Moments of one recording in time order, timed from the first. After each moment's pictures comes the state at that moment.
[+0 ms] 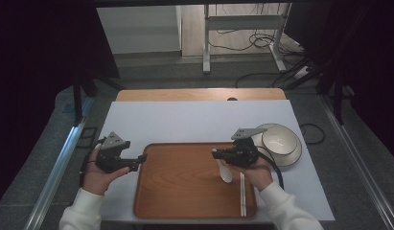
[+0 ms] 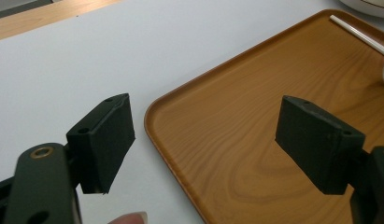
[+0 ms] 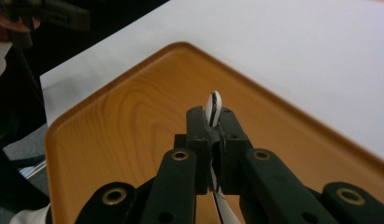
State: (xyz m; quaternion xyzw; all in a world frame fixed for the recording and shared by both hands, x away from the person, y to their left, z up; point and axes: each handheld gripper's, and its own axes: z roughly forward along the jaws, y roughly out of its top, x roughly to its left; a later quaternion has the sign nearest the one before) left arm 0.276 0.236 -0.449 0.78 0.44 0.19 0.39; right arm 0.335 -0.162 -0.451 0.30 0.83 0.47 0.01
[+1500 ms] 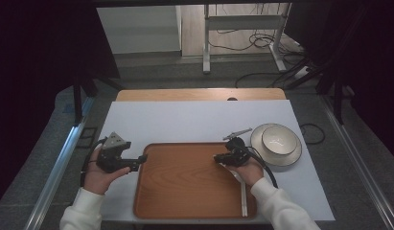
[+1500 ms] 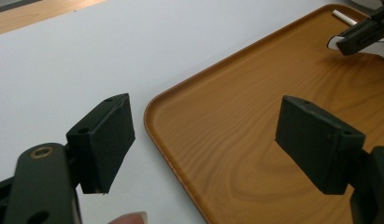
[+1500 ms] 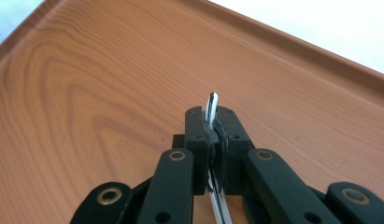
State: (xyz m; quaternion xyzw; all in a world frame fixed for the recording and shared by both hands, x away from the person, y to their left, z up) left arm 0.279 0.235 -0.452 0.79 0.45 0.19 0.39; right arm 0.370 -0.151 -0.504 0.39 0.86 0.34 0.00
